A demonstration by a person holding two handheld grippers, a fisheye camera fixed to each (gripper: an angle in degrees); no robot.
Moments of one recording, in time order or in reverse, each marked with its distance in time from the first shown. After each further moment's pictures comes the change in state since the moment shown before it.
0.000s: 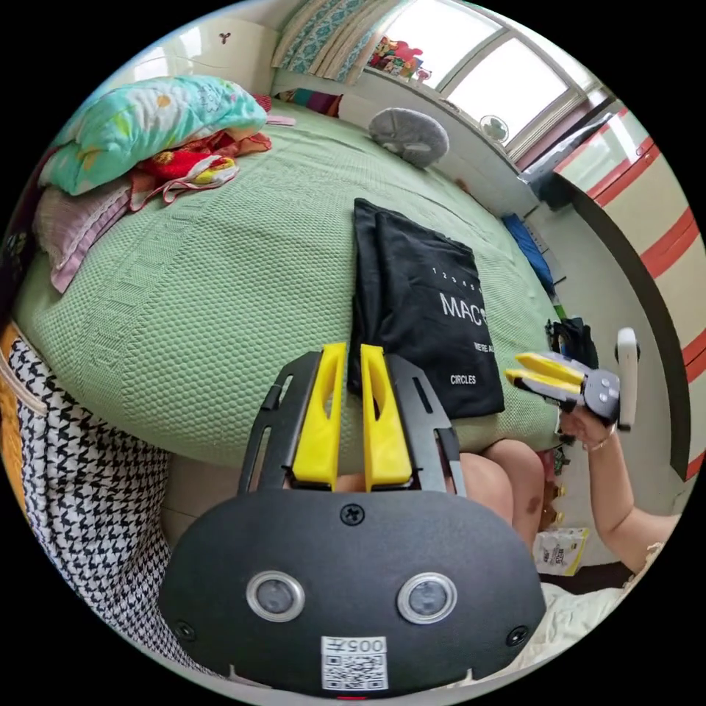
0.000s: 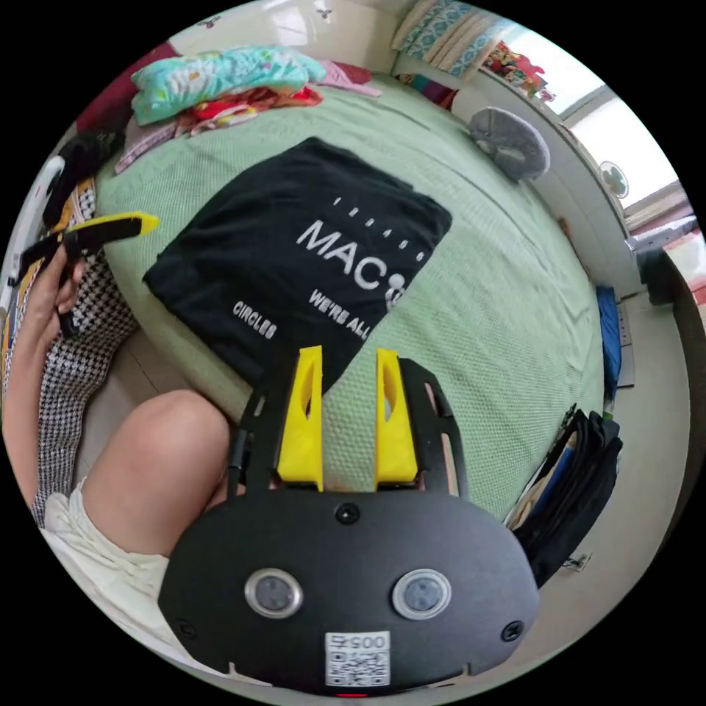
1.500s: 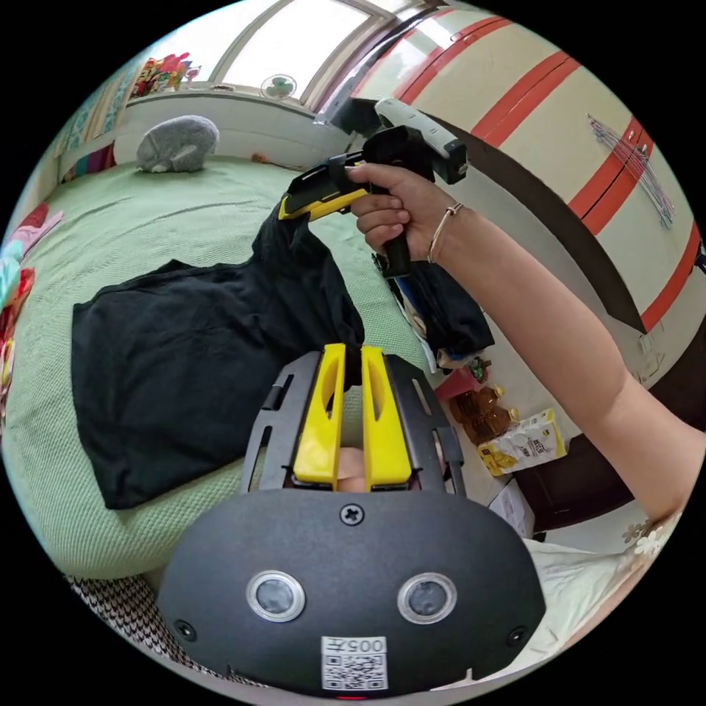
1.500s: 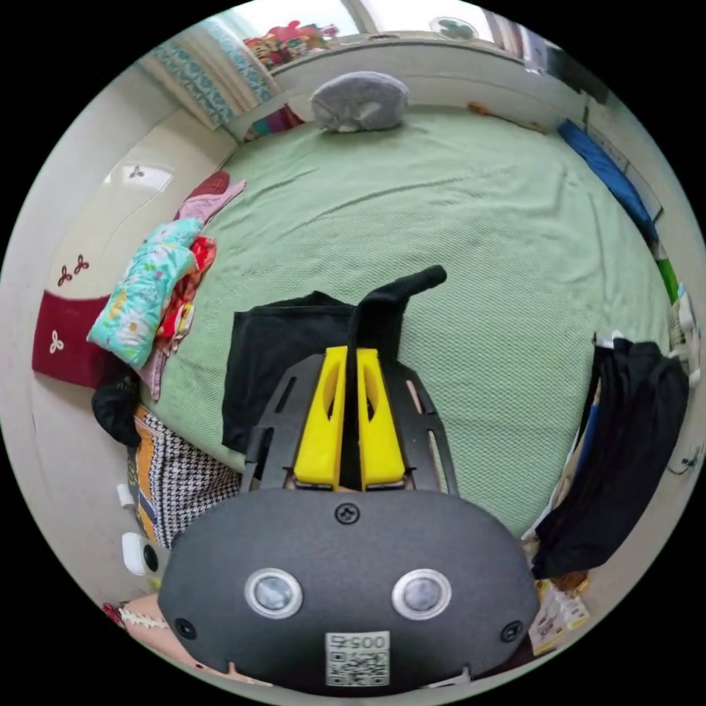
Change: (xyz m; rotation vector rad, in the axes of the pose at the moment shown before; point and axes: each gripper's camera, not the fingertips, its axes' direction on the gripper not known) left arm 0.298 -0.013 0.059 -0.064 0.364 0.501; right arm 0.322 0.010 -0.047 0.023 -0.380 0.571
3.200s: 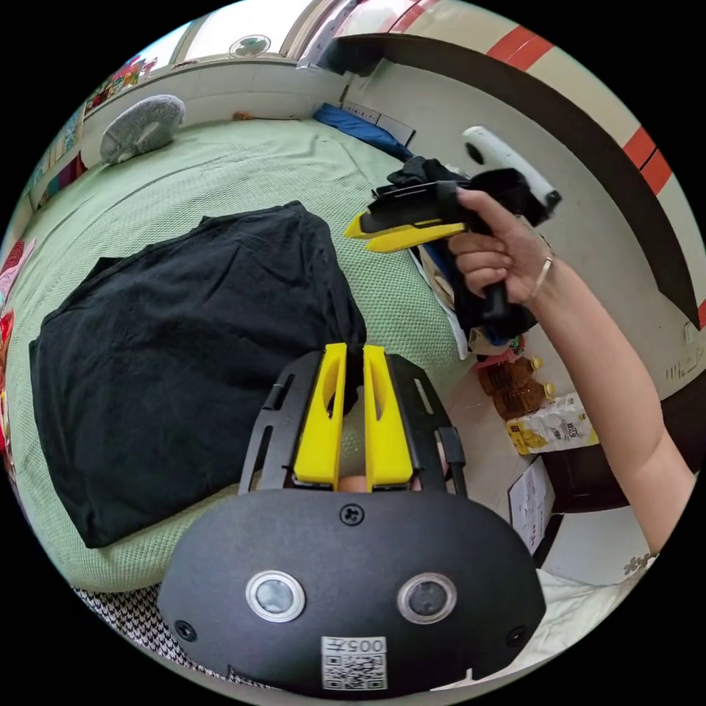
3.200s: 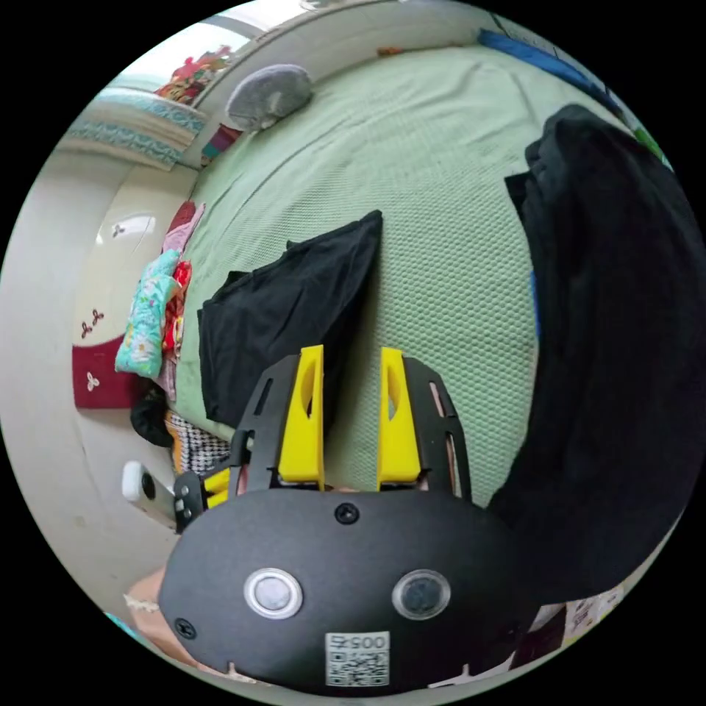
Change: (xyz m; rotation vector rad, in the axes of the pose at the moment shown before) left arm 0.097 -0.093 0.231 -0.214 -0.100 0.050; right arm 0.341 0.159 -0.031 -0.105 -0.220 0.251
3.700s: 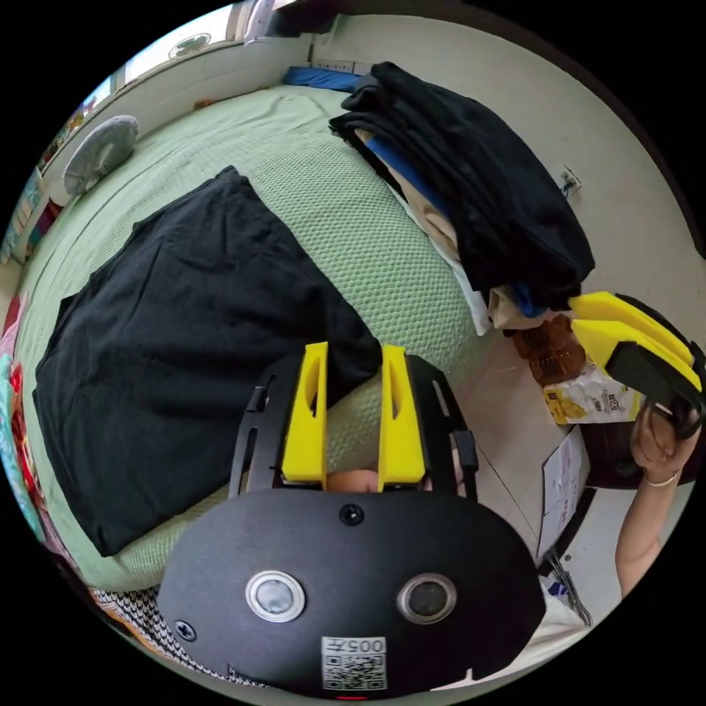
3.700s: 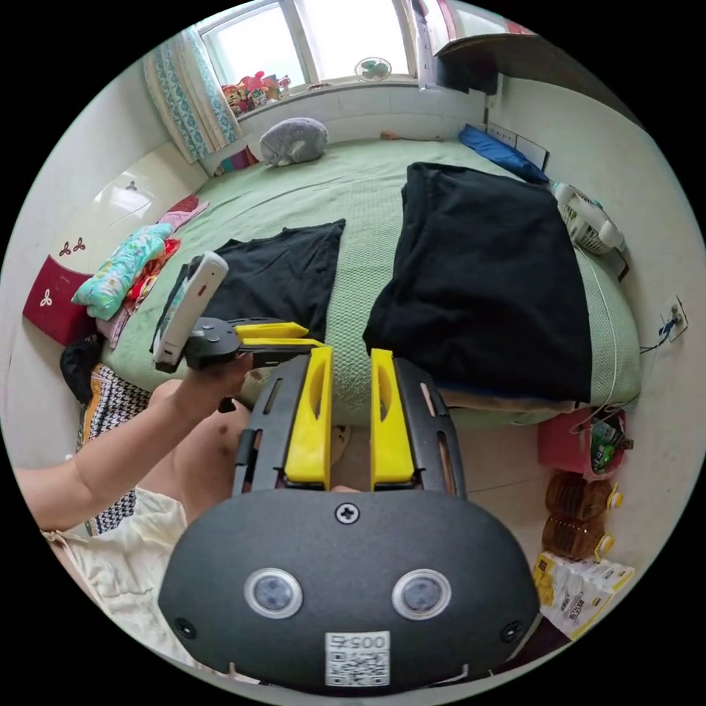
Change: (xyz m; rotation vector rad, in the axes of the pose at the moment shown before) left arm 0.064 -0.034 0.074 -0.175 -0.154 0.088; right arm -0.021 0.261 -0.049 0.332 0.328 -0.189
